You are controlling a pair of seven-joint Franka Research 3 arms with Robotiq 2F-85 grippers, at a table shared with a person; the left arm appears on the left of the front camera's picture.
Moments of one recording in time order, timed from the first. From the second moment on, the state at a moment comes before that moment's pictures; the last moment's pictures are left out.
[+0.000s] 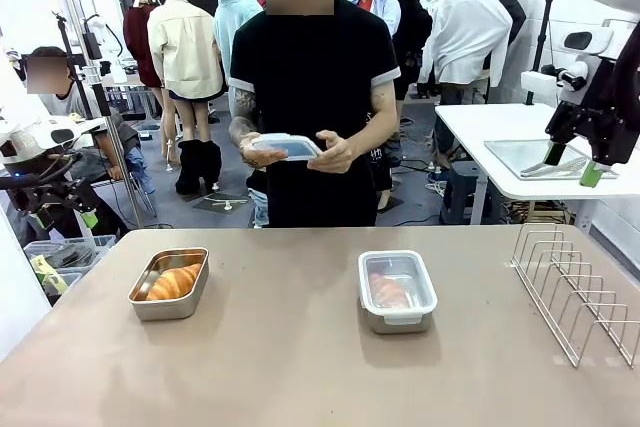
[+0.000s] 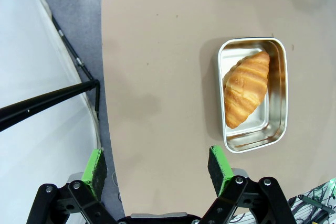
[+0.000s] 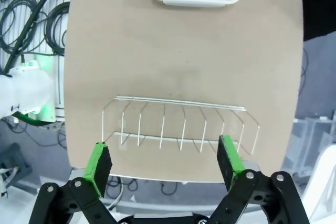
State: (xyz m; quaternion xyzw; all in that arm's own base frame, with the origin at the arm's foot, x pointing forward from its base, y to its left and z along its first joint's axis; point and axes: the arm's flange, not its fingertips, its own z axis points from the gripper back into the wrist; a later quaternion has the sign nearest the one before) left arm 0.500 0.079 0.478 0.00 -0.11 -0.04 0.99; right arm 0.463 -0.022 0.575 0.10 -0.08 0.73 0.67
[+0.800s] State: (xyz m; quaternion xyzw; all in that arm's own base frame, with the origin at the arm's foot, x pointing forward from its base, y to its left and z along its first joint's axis) left arm 0.500 0.079 0.478 0.00 -0.11 -0.04 0.99; right arm 0.463 -0.023 0.575 0.10 -0.08 0.73 0.67
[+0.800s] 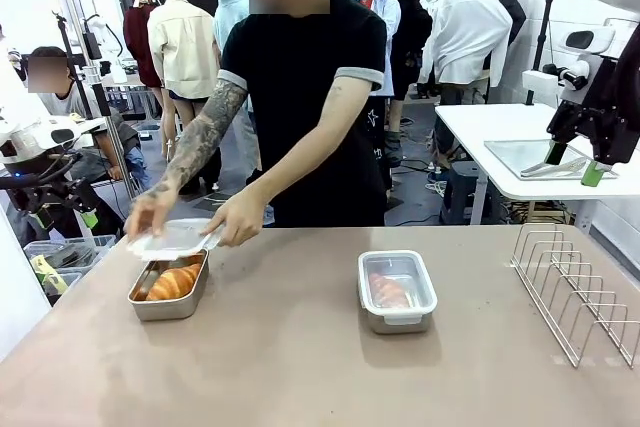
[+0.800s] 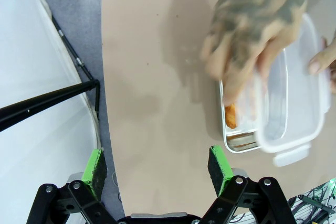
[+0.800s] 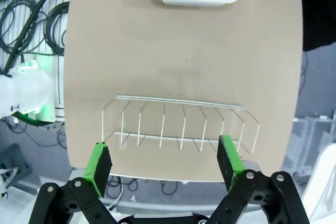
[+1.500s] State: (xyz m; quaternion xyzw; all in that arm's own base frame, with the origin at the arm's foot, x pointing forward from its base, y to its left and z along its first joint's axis) left arm 0.500 0.079 0.478 0.00 -0.11 -0.04 0.99; right arm 0.463 -0.023 0.575 0.10 -0.08 0.73 0.67
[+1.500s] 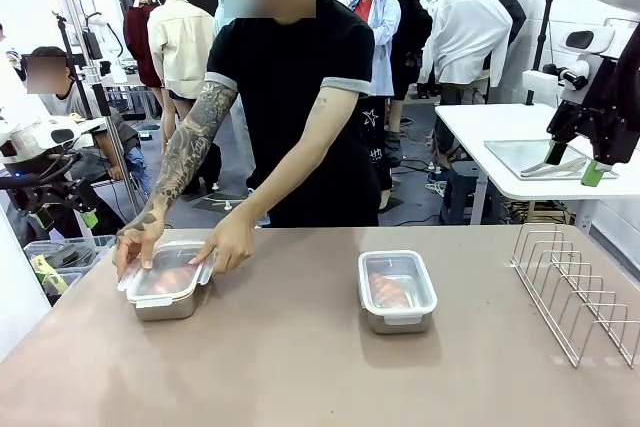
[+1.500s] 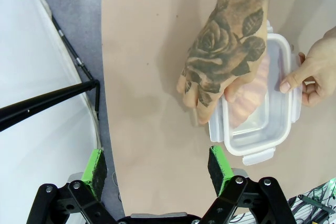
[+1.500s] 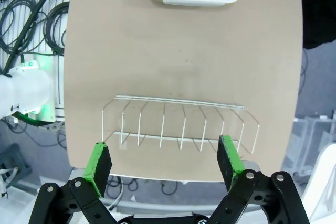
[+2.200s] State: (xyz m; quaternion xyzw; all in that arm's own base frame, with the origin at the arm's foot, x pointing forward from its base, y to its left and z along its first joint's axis) left arm 0.500 0.079 0.478 0.00 -0.11 -0.04 0.99; right arm 0.463 -0.023 0.575 0.10 -0.08 0.73 0.67
